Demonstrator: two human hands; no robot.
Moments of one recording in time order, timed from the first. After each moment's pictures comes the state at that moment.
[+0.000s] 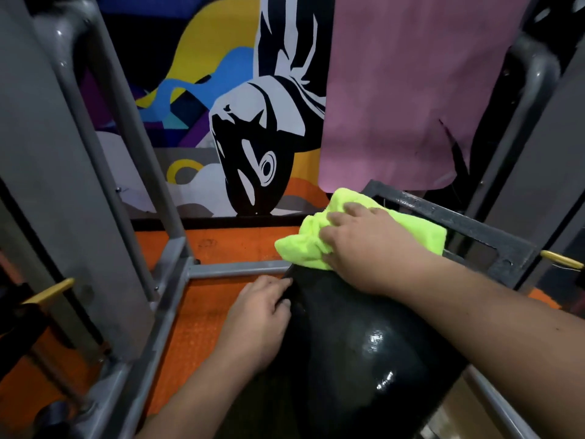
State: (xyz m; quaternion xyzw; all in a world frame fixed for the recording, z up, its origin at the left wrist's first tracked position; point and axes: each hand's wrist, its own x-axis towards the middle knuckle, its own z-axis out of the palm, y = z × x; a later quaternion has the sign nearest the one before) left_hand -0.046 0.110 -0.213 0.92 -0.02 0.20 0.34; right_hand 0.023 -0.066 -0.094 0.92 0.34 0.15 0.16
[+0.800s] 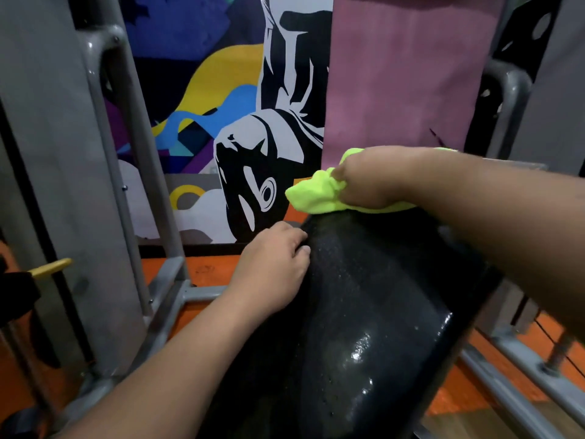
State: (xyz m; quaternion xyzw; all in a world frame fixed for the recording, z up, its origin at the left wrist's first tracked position) left_hand -0.052 0.109 -0.236 0.92 -0.07 0.30 0.25; right_hand -0.005 -0.041 -0.094 0.94 0.25 0.09 0.22
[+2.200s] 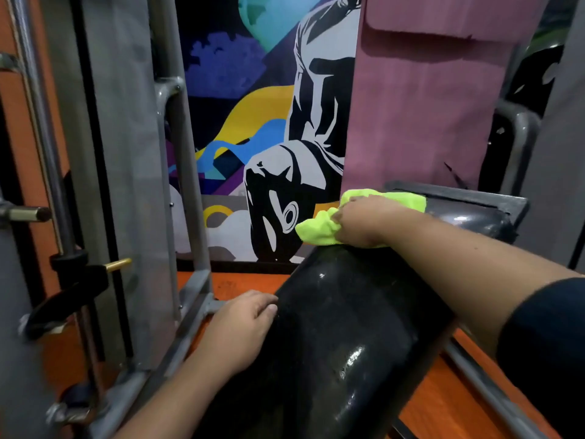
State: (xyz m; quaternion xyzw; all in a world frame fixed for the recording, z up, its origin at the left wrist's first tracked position) left_hand -0.153 0.151 -0.285 0.92 0.02 0.25 0.30; right_hand -0.006 -0.032 -0.128 0.95 0.24 0.10 0.15
